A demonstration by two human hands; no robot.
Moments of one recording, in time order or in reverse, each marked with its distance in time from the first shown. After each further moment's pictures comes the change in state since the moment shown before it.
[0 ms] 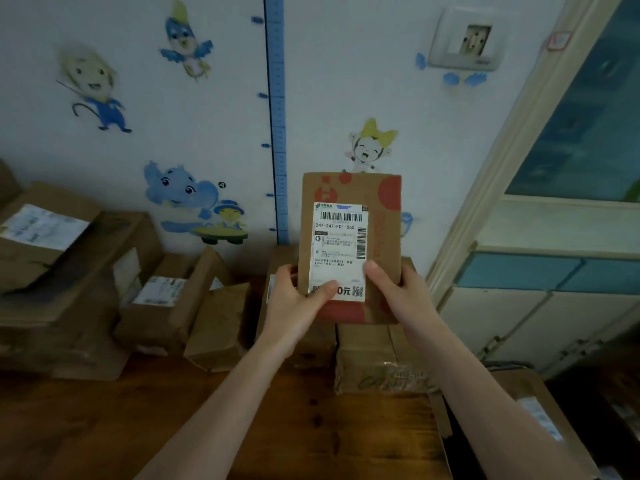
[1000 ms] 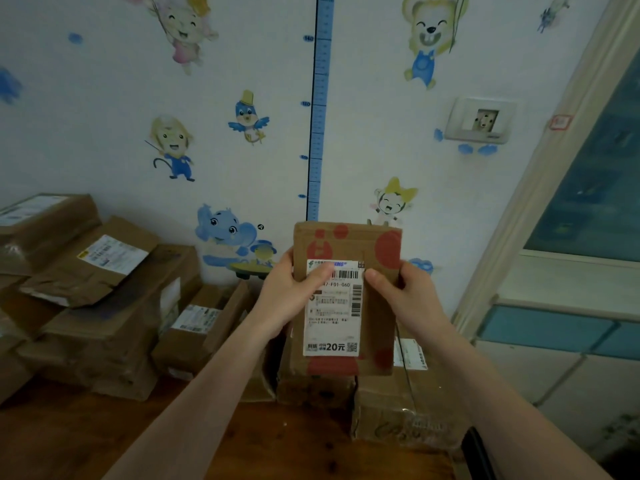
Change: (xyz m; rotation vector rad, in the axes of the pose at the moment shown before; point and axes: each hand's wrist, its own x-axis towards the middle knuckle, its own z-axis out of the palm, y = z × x) left_hand 0.001 0.071 -0.056 0.113 -0.006 0.210; right_hand -0.005 -0.068 0.011 -0.158 -0.076 -0.400
